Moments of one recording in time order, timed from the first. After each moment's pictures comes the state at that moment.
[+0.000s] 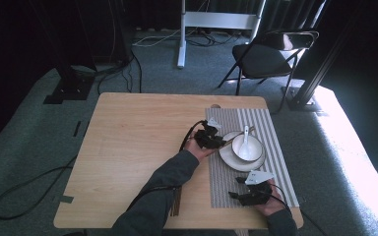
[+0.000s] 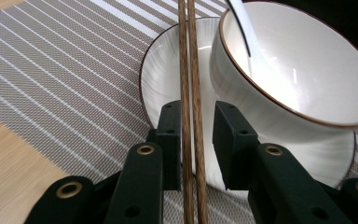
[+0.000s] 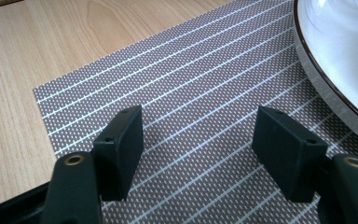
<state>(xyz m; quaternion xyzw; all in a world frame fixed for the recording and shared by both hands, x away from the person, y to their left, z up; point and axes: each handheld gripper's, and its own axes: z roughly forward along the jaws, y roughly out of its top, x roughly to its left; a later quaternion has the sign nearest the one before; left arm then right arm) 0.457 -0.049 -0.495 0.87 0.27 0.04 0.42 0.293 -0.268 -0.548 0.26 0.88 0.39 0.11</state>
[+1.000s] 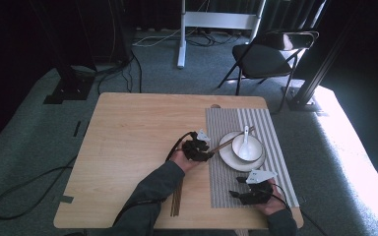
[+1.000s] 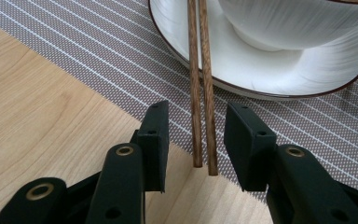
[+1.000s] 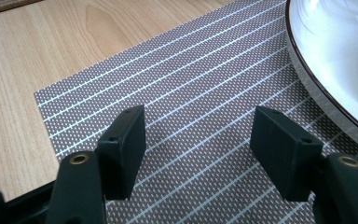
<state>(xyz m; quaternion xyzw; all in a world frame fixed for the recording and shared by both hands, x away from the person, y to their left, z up) 0.423 -0.012 -0.513 0.88 0.27 0.08 0.38 0.293 -0.270 -0.544 0.27 0.87 0.39 0.11</state>
